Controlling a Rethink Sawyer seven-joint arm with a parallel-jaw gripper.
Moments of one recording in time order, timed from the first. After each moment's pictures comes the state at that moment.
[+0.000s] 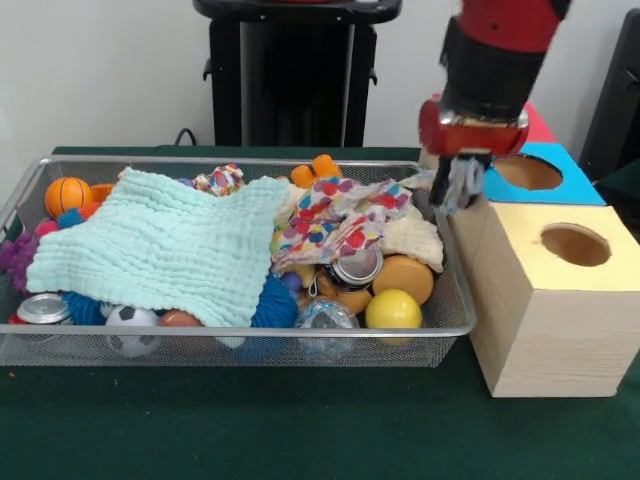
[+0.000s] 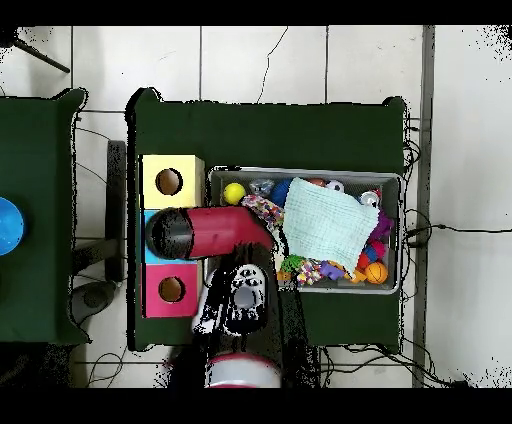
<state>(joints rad) 0.13 -0.58 -0.15 1.57 -0.08 0.61 1.64</state>
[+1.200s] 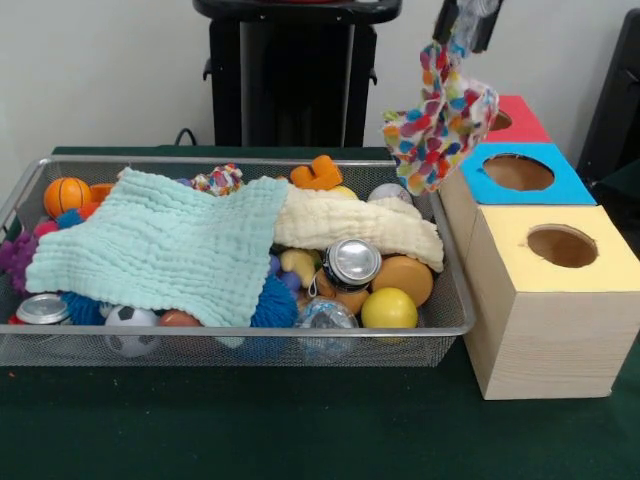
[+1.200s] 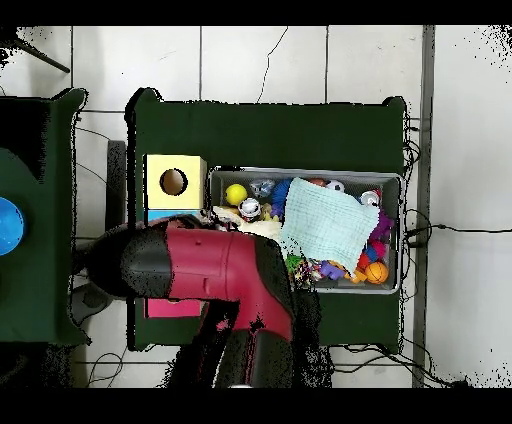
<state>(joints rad) 0.15 -0.90 -0.28 1.62 0.01 0.78 1.77</state>
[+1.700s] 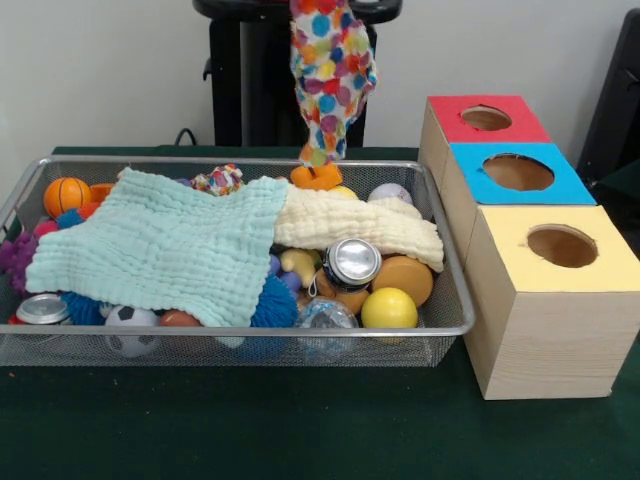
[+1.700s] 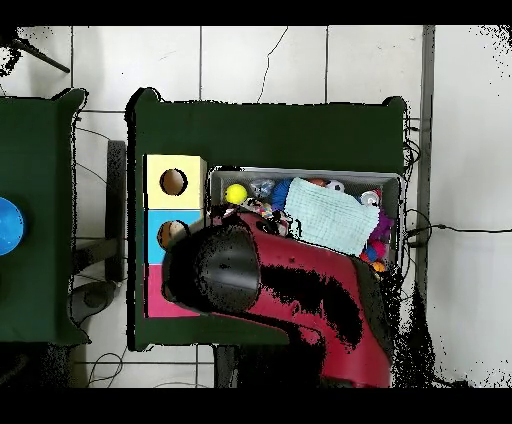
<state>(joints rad) -0.01 -1.02 -0.28 1.62 0.03 0.81 1.77</state>
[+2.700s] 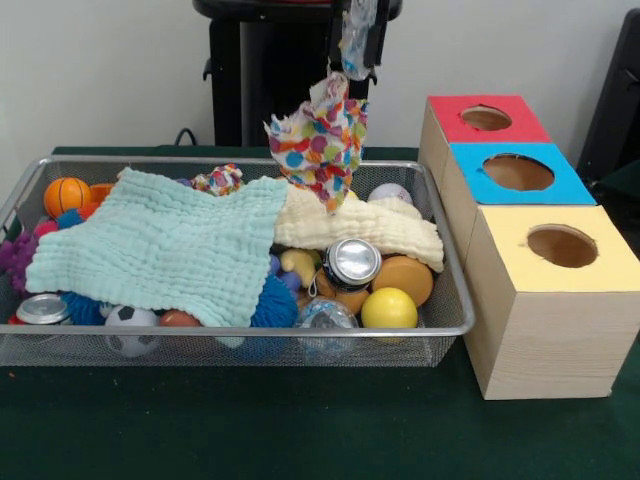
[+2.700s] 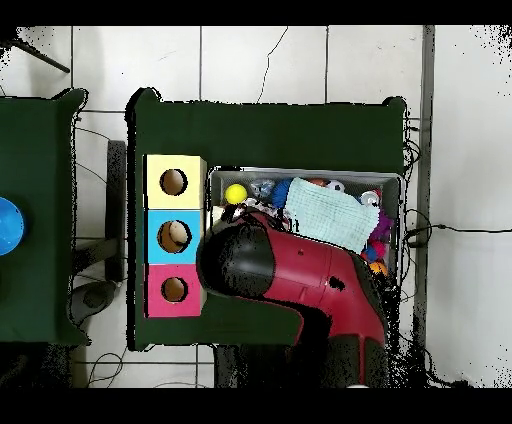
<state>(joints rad) -0.12 -0.94 -0.14 1.75 0.03 0.58 1.77</state>
